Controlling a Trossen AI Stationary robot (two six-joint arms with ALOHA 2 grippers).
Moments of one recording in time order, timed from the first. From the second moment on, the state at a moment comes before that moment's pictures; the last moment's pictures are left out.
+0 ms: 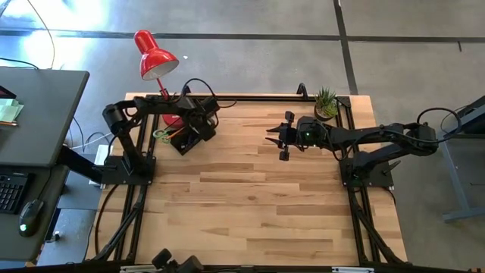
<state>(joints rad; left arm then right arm) 0.73 1.78 0.99 -0.64 -0.24 -0.05 -0.23 1.26 0.60 0.28 0.05 -0.34</state>
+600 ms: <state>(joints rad) 0.73 1.67 0.99 -0.68 -0.29 -0.03 -0.23 1.26 0.60 0.28 0.05 -0.35</state>
